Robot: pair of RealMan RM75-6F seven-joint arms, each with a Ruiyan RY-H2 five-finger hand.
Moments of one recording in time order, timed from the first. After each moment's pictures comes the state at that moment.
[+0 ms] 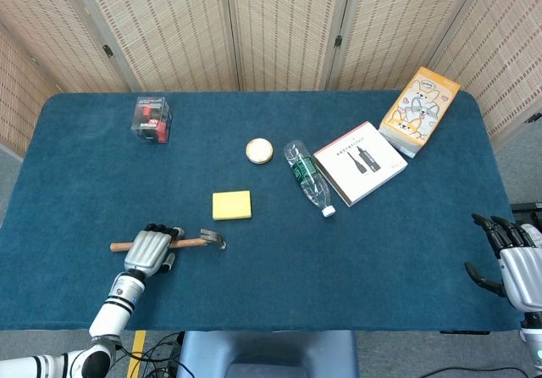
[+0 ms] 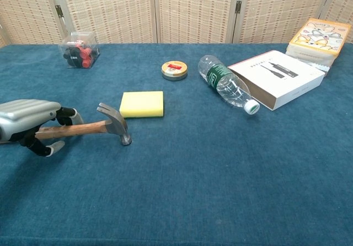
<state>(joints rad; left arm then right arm) -0.57 -1.48 -0.07 -1.65 0.95 1.06 0.62 0.06 -1.08 0.04 -1.53 -1.57 1.54 0.12</state>
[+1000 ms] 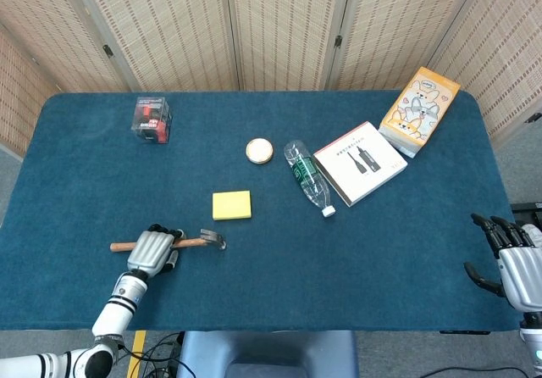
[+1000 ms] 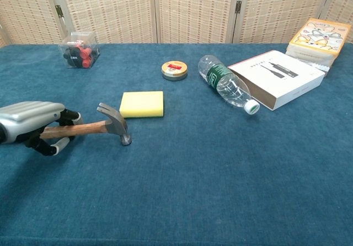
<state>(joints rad) -0.59 -1.51 -0.06 -1.63 0.96 1.06 0.58 0.06 -1.07 0.04 -1.56 -1.56 1.53 0.10</state>
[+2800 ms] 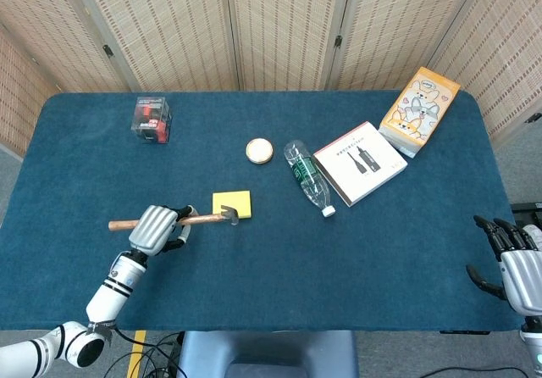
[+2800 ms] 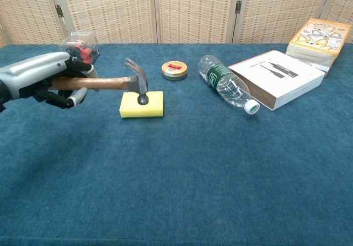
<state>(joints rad) -0.61 -1.49 -0.12 -1.44 1.40 1.12 0.03 0.04 -1.06 0.04 -1.60 -1.56 1.55 0.05</state>
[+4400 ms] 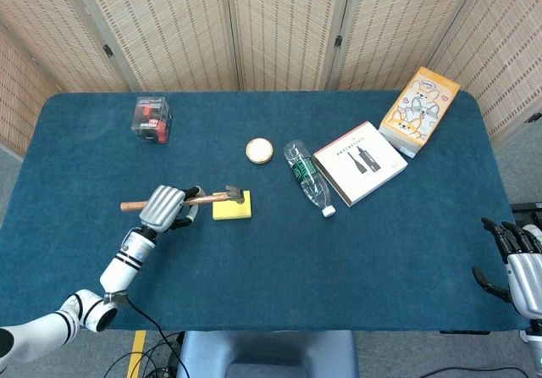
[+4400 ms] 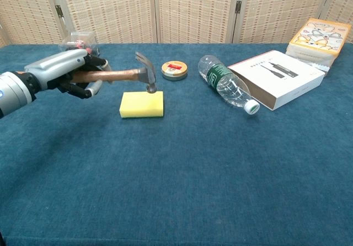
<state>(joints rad) -0.72 -1.66 -0.13 -1.02 1.46 1.06 -0.23 0.02 -1.06 0.05 -1.60 -1.53 1.55 0.04</state>
